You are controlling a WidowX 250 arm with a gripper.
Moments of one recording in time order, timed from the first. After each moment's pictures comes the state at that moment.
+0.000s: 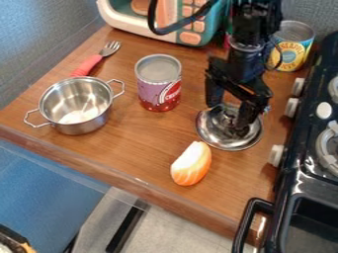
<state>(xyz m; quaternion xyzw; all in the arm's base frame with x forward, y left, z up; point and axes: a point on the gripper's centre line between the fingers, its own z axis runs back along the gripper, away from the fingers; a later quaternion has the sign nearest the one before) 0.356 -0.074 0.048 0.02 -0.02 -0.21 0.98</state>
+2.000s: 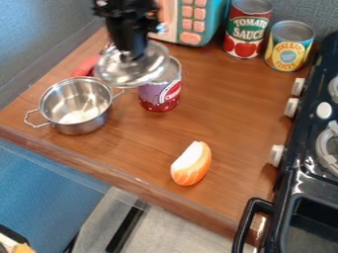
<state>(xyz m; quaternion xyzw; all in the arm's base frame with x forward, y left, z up) 0.307 0.070 0.136 -0.02 -0.09 -0.05 0.99</state>
